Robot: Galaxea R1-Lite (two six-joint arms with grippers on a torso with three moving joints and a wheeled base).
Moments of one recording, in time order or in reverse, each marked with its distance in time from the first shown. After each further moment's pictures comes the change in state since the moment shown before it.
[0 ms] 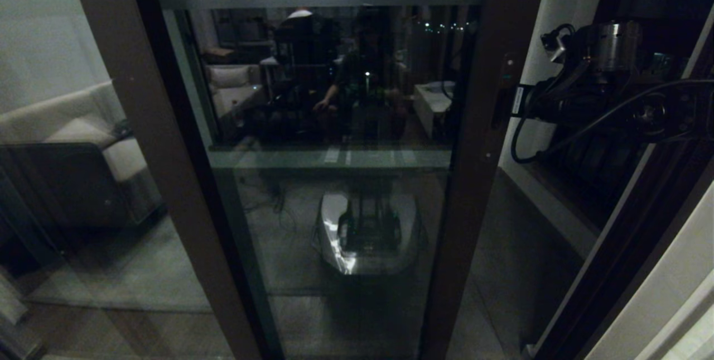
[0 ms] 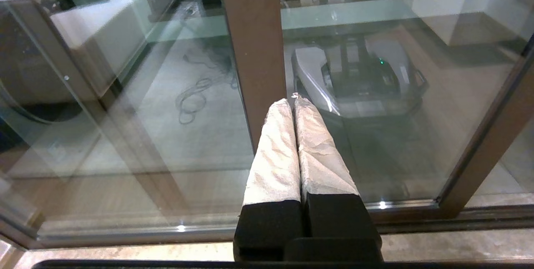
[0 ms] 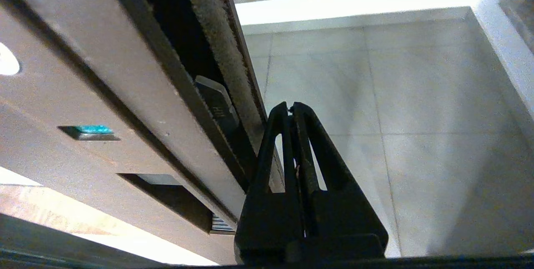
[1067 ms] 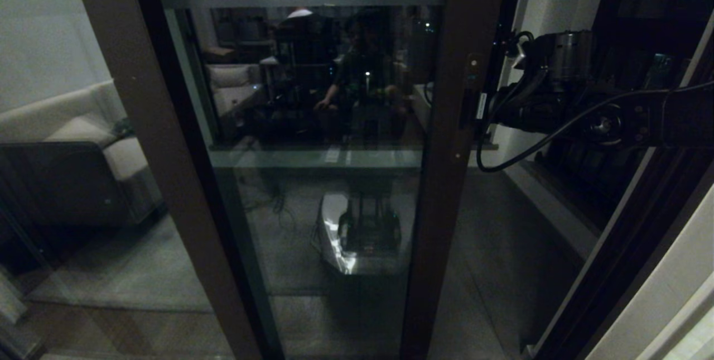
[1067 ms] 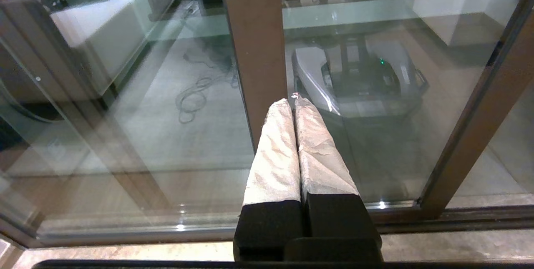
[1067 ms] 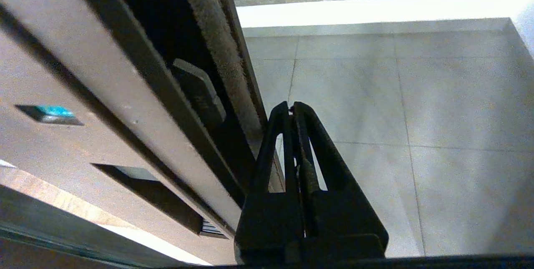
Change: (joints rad) left arm 0.000 0.000 0.000 0.000 0.000 -0.001; right arm 0.101 0.050 -0.017 -0.055 -0.045 0.015
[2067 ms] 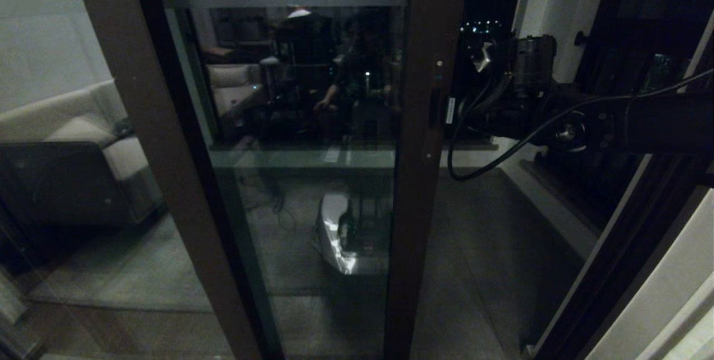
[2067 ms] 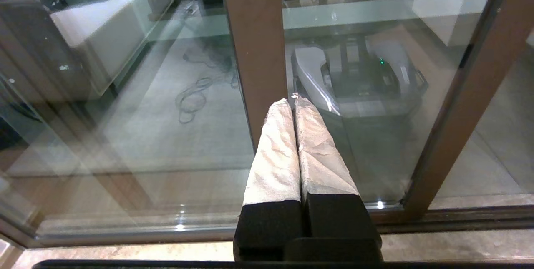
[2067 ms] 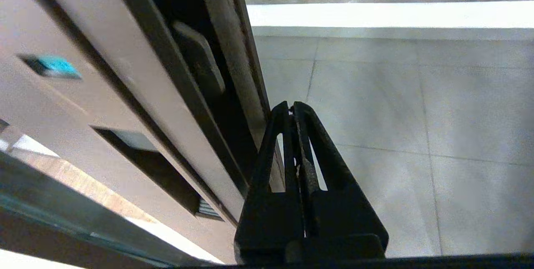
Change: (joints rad) left arm 0.000 0.000 -0.001 0.000 0.000 0.000; right arm 0.099 0.050 -0.049 -0.004 -0.047 0.001
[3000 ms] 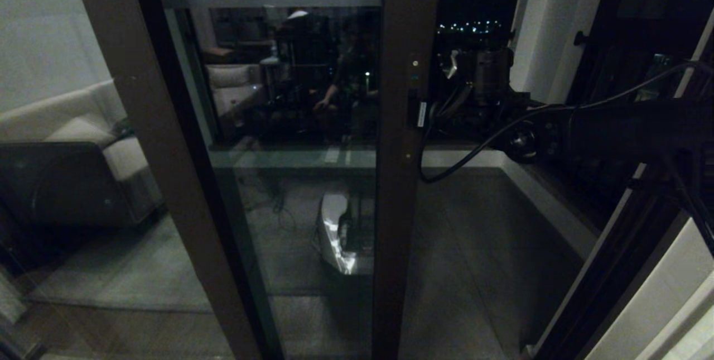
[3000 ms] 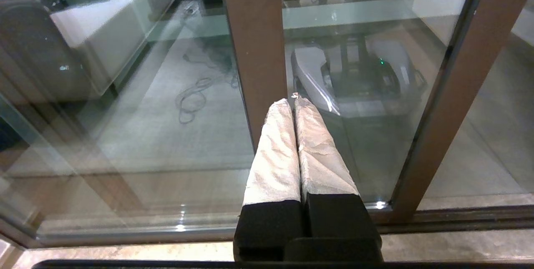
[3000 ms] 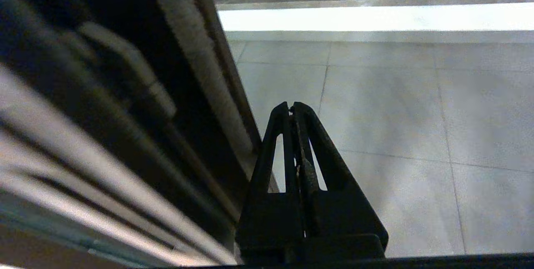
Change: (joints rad) left arm 0.000 0.000 0.000 0.000 0.000 0.000; right arm 0.077 0.132 -0.155 0.000 -0.060 0.026
